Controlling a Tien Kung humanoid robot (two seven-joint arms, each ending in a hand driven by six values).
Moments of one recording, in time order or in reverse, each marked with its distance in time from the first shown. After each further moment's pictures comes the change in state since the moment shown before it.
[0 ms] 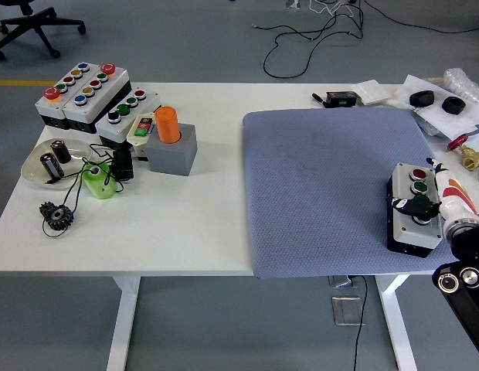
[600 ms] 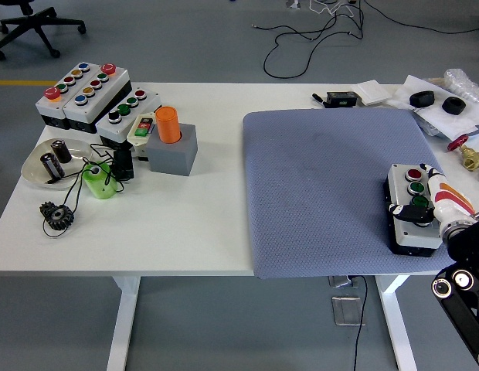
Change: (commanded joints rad) left arm -0.001 0.002 0.002 0.000 -0.001 0.000 0.000; right arm 0.009 0.006 -0.003 -0.033 -0.110 0.097 0.000
